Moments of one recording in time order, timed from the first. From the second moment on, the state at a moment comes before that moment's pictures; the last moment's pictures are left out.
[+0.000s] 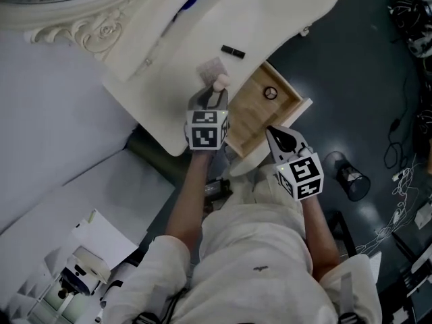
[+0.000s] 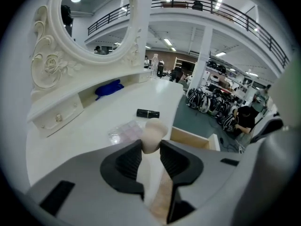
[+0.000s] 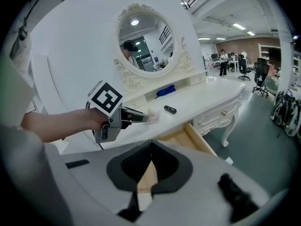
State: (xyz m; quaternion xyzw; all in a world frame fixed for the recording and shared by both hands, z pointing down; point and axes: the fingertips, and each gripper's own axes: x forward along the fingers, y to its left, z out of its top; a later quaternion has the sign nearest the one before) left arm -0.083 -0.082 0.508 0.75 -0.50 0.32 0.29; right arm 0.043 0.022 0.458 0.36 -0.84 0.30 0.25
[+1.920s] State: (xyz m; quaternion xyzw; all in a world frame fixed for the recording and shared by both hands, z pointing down) left arm 0.083 0.002 0.678 0.80 -0.23 0.47 0.28; right arm 0.135 0.073 0.513 0.47 -0.76 0.38 0.24
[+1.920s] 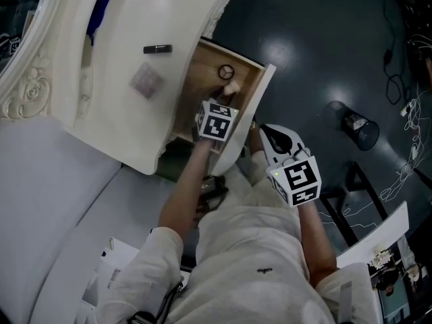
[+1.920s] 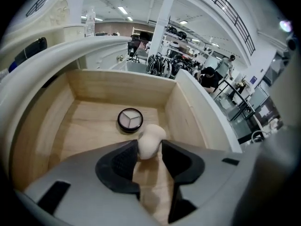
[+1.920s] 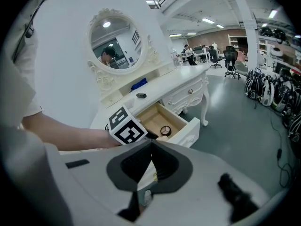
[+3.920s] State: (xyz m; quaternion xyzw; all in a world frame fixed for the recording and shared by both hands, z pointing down) left arm -0.052 0.096 0.453 0.76 -0.40 0.37 0.35; right arm 0.006 0.094 0.411 0.33 -0.85 0.30 0.26
